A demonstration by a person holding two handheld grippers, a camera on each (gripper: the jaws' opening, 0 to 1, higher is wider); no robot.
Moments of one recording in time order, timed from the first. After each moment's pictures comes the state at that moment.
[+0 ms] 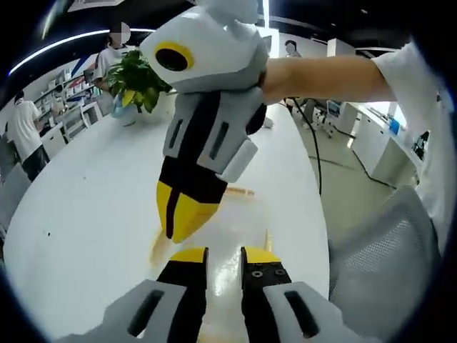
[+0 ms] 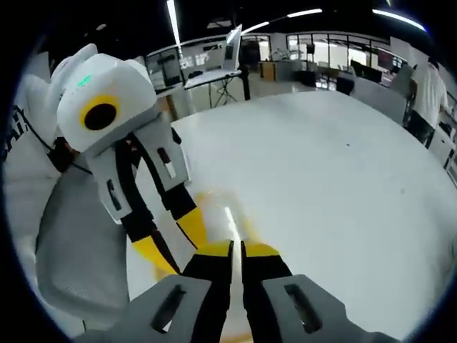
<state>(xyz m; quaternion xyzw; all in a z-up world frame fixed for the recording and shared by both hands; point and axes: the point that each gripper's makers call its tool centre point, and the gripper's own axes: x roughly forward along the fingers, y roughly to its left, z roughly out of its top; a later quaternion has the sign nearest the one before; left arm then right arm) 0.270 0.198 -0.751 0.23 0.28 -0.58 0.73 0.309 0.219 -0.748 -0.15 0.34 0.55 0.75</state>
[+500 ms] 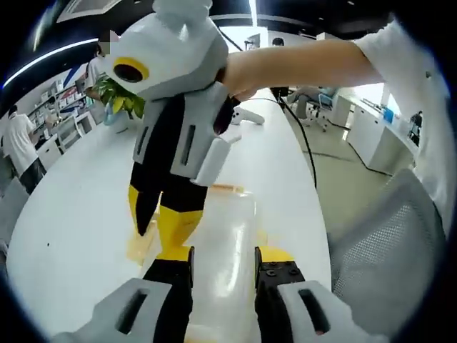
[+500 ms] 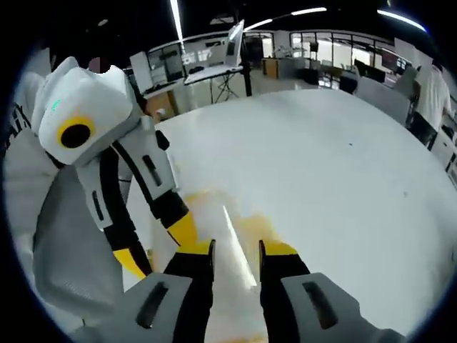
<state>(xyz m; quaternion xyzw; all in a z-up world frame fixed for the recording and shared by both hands) 0.256 0.196 -0.755 0.25 0.25 -0.59 0.72 0.319 0.222 -0.753 -0.16 0.35 0.55 0.74</state>
